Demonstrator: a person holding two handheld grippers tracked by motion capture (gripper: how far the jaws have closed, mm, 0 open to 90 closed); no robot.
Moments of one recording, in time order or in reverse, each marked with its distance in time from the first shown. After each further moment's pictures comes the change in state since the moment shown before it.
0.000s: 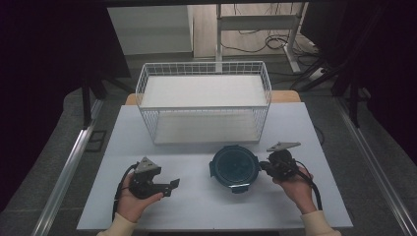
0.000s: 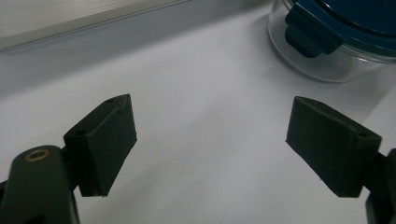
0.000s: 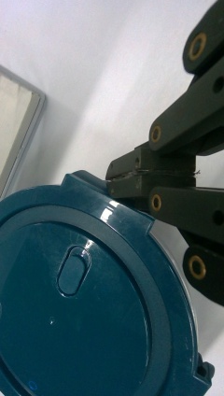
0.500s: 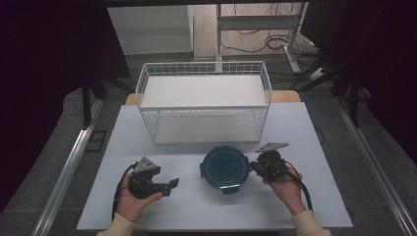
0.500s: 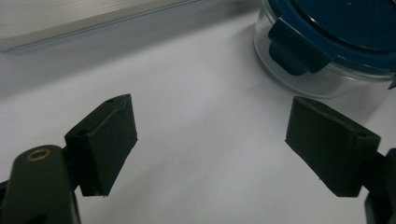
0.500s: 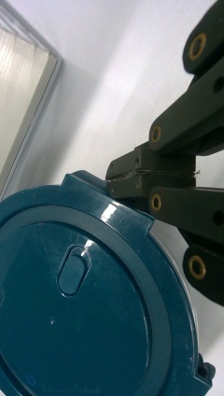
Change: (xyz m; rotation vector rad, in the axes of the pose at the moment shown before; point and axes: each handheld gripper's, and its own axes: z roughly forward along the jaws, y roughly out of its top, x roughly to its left) left arm 0.002 0.000 -0.001 -0.003 0.001 -0.006; right arm 0.025 0.010 0.012 -0.006 0.014 -0.018
